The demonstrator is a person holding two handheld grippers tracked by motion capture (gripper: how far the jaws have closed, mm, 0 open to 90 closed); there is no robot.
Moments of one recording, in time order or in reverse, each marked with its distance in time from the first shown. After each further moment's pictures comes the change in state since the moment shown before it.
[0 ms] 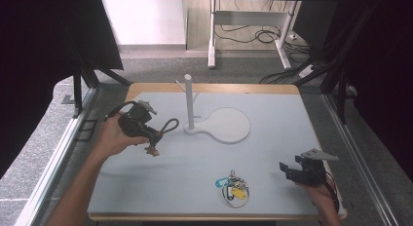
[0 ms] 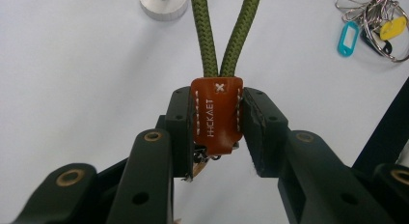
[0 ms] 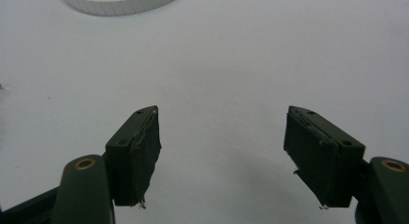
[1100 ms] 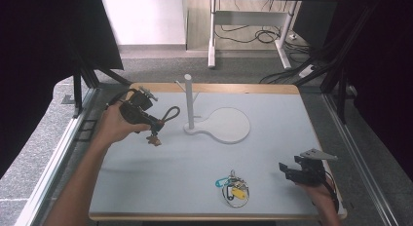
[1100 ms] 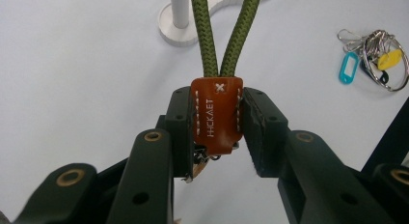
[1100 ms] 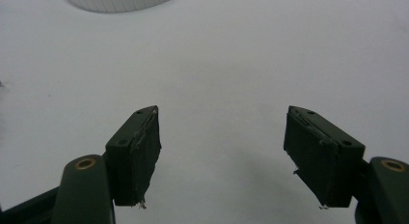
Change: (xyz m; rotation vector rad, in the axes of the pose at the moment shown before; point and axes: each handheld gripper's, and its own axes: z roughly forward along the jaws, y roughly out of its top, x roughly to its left) left arm 0.016 0.025 -0.013 -0.026 0.007 -0.029; right arm 0.000 0.000 0.002 0.009 0.006 0.001
